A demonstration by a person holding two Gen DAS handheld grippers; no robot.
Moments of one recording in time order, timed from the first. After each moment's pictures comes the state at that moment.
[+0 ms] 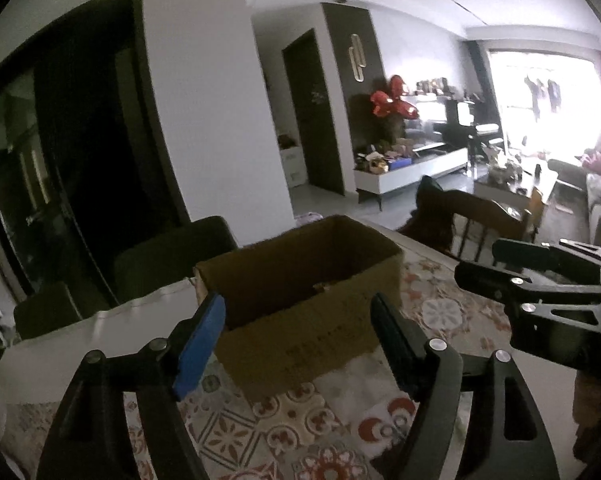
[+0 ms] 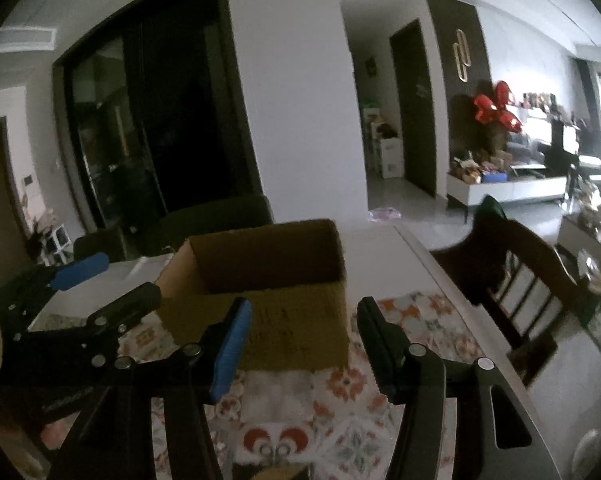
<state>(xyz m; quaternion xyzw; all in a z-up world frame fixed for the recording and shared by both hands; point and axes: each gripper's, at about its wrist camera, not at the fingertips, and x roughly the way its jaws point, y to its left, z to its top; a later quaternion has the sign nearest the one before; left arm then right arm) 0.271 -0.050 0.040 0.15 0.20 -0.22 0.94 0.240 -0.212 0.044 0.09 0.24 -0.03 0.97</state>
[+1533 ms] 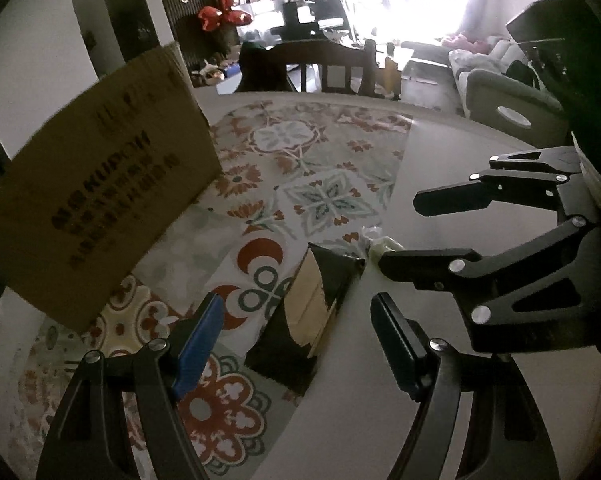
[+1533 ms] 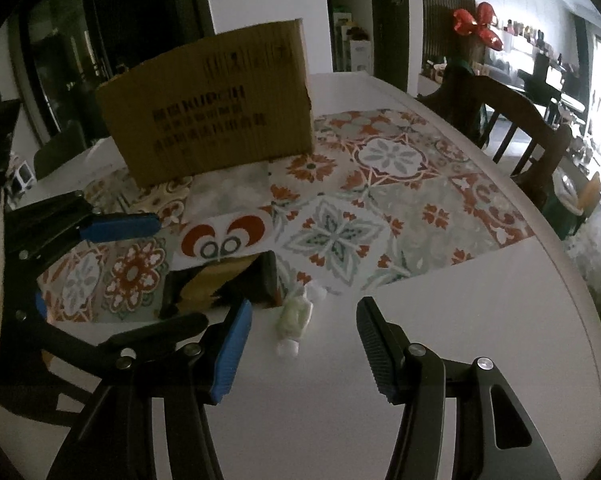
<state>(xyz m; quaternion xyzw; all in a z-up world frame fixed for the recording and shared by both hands) 0.241 -0.097 -0.111 0.28 0.33 -0.45 0.78 0.188 -0.191 -0.104 0.09 0.42 -0.07 0.90</state>
